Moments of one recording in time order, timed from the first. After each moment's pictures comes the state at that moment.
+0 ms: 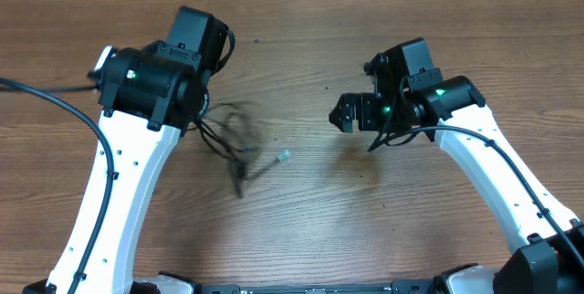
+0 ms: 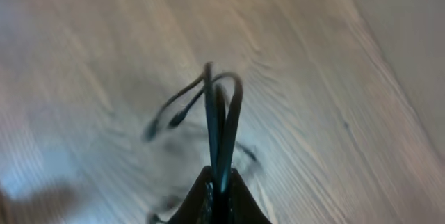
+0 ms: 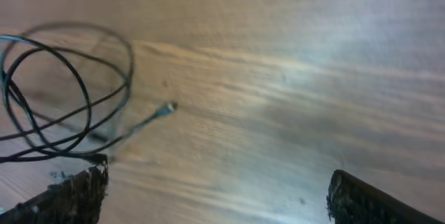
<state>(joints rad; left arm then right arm) -0.33 1.54 1.83 -1.53 -0.55 -1.41 0.32 1.55 1.27 -0.85 -0.35 0.30</state>
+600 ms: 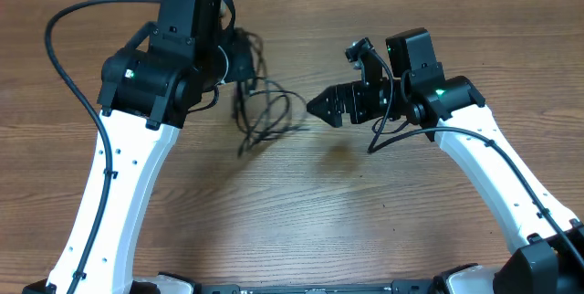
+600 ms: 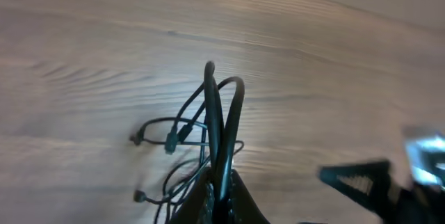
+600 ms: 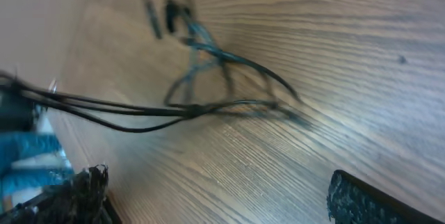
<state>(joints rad) -0.32 1.54 1.83 -1.12 0.05 -0.47 0.32 1.55 1.27 -0.66 -0.65 0.14</state>
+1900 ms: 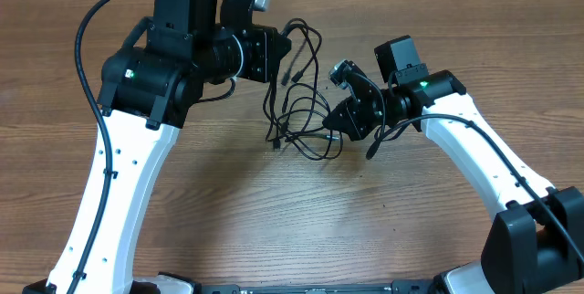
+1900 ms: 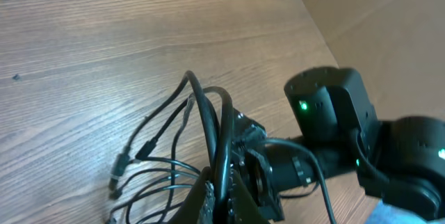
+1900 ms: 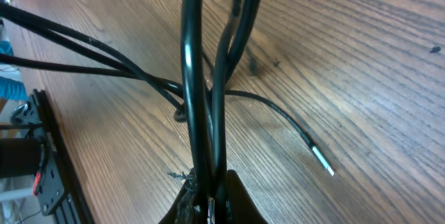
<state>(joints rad) -0.32 1.54 1.83 -0.97 0.47 -0.29 0.32 1.67 1.27 -0.78 -0.66 -0.25</state>
